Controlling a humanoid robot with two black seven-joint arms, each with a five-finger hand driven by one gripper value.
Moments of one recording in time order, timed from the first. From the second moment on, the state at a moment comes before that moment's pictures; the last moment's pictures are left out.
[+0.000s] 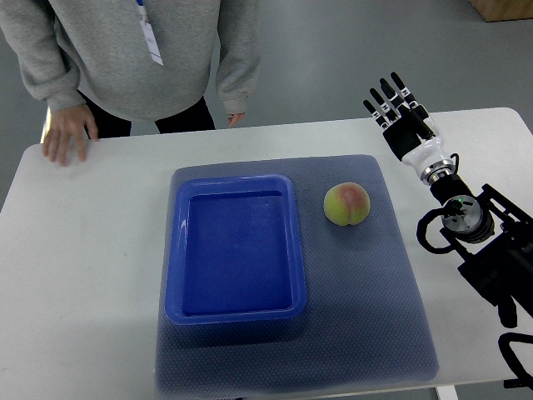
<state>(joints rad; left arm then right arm) 0.02 0.00 0.03 -0.27 0.00 -0.02 0.04 0.62 -0.11 1.08 0.67 -0.08 0.35 0.26</state>
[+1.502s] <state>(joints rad) 0.01 0.00 0.03 -0.28 0.00 -0.03 0.03 1.17 -0.56 0.23 0.99 -0.99 0.58 0.12</state>
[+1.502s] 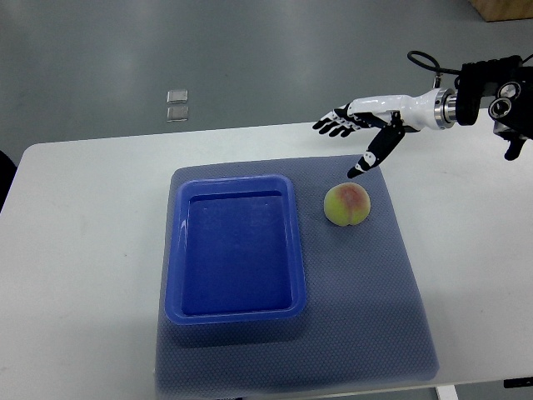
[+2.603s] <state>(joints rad) 0.01 0.00 0.03 -0.29 0.00 -0.03 0.03 0.99 -0.48 0.17 0.98 -1.12 0.31 0.11</state>
